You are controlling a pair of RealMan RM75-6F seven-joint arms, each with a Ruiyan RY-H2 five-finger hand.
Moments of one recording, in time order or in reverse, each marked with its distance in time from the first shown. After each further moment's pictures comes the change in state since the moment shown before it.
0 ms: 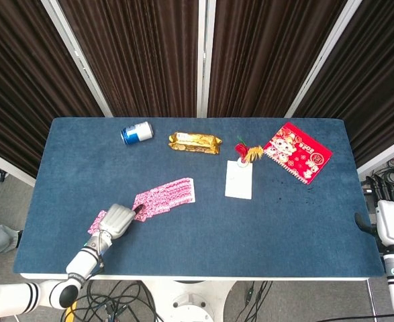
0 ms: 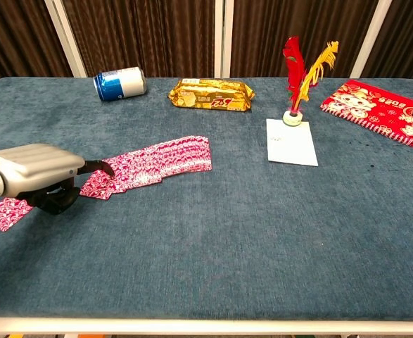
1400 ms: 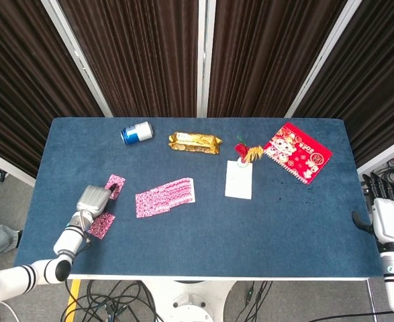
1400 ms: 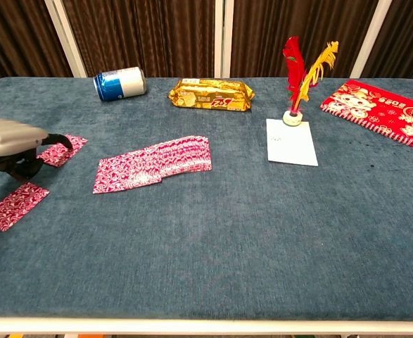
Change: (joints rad) left arm -0.053 0.013 -0.047 0.247 -0.161 -0.100 -0.055; right arm 0.014 0.004 0.010 -0.033 0.014 0.005 -0.046
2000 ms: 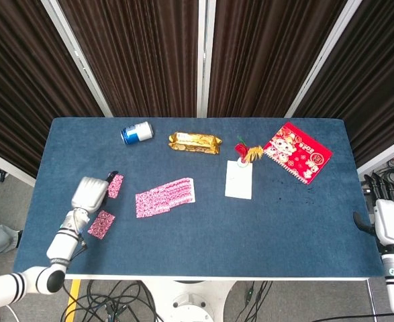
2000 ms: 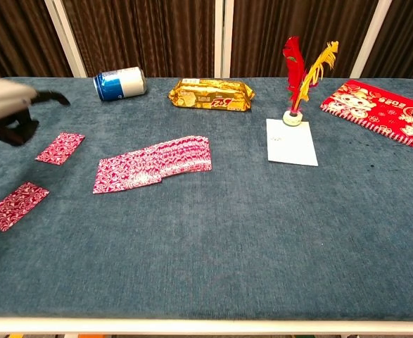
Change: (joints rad) left arm 0.070 0.090 -0.019 -0.191 0.185 0.277 -0.065; right arm -0.013 0.004 -0.006 -0.003 -0.025 0.023 0.024
